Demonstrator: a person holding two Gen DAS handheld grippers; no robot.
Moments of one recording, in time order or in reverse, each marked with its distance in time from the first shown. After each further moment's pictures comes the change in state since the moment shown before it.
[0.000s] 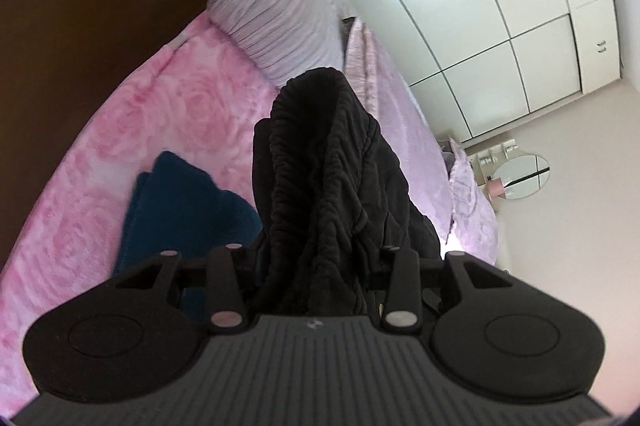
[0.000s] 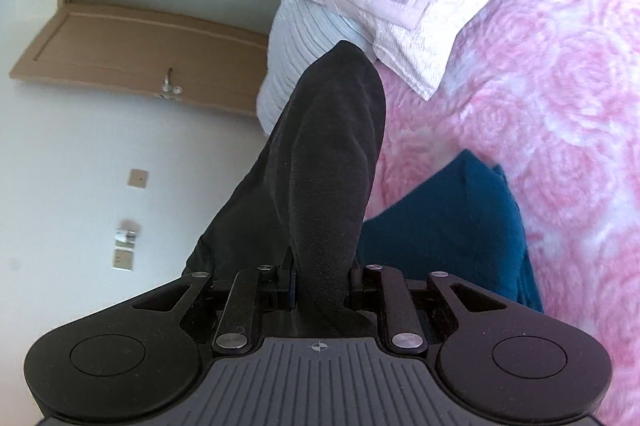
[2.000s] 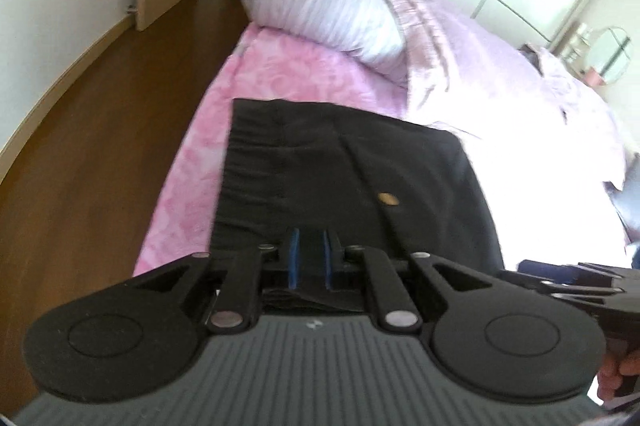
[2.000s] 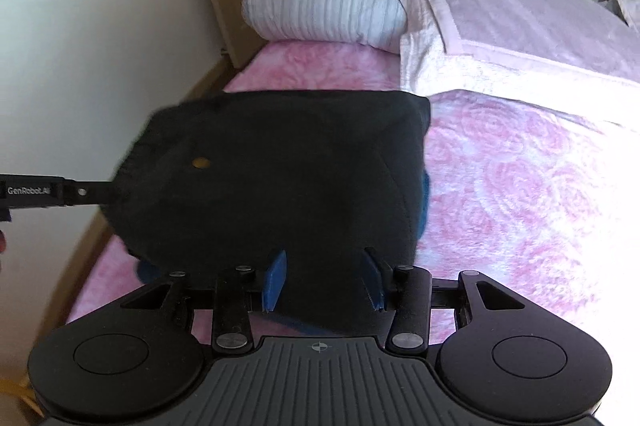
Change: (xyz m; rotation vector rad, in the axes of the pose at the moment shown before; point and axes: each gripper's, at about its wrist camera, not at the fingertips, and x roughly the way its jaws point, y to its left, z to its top) left arm -0.021 -0.011 -0.133 0.461 -0.036 0.409; right arm 0.015 0.018 -0.176 -0.843 0.023 -0.539
